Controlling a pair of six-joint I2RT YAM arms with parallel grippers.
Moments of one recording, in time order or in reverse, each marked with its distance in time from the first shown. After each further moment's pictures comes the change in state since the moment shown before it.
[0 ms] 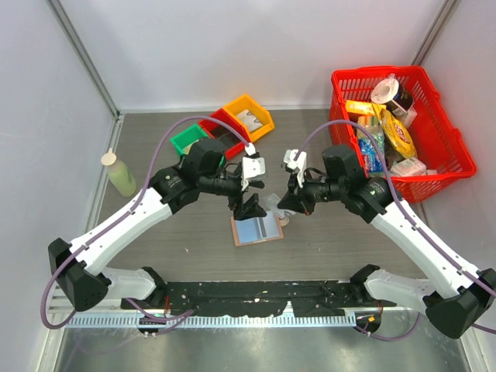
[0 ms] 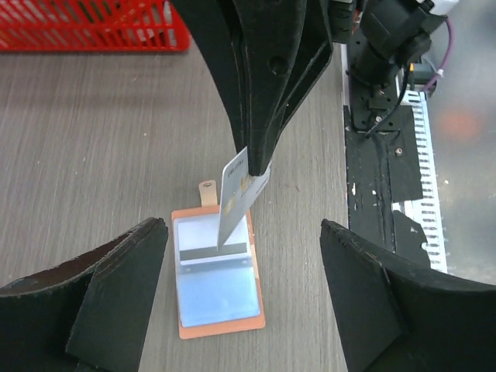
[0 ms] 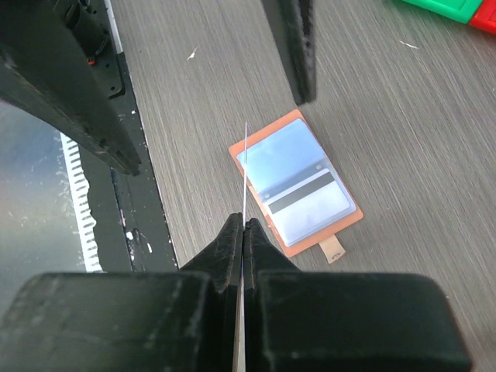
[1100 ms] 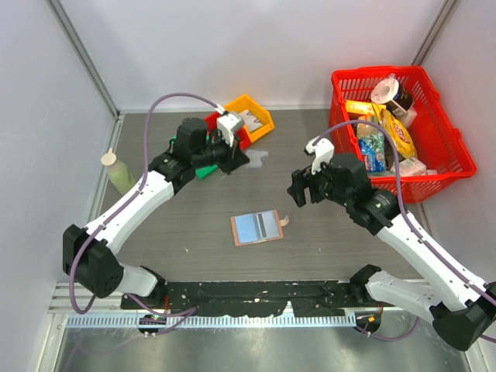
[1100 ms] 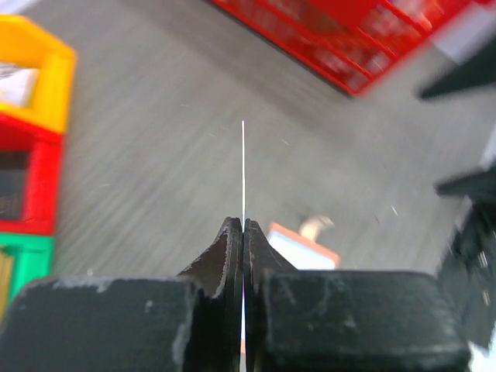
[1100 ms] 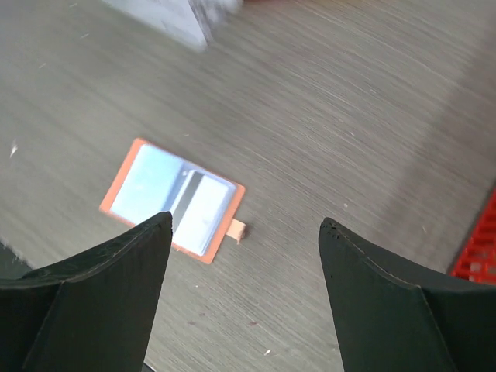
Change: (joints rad) left arm 0.209 0.119 -0.011 0.202 -0.129 -0.267; right arm 0.026 -0.103 -0.096 0.129 0.551 0.246
